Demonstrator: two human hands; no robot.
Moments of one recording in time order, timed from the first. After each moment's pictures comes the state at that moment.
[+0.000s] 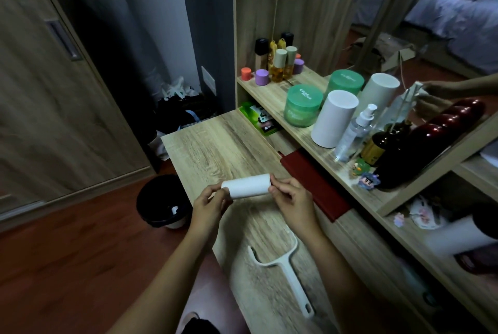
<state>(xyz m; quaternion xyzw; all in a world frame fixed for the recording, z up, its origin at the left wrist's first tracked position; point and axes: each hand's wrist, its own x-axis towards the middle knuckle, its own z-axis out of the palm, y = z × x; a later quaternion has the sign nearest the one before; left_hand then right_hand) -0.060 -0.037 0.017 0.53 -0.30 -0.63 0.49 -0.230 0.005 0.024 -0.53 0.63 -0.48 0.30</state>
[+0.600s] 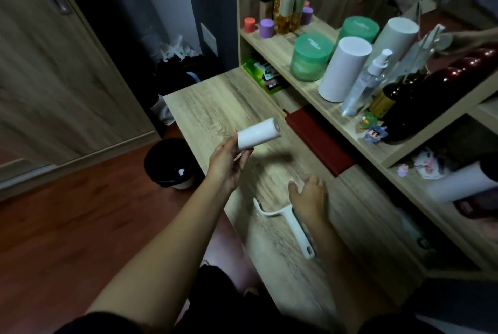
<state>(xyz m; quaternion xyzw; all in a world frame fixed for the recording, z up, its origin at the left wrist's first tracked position) -0.079 -0.037 0.033 0.49 -0.10 -0.73 0.47 -0.231 0.061 -0.050 -0.38 0.86 -0.26 0.22</state>
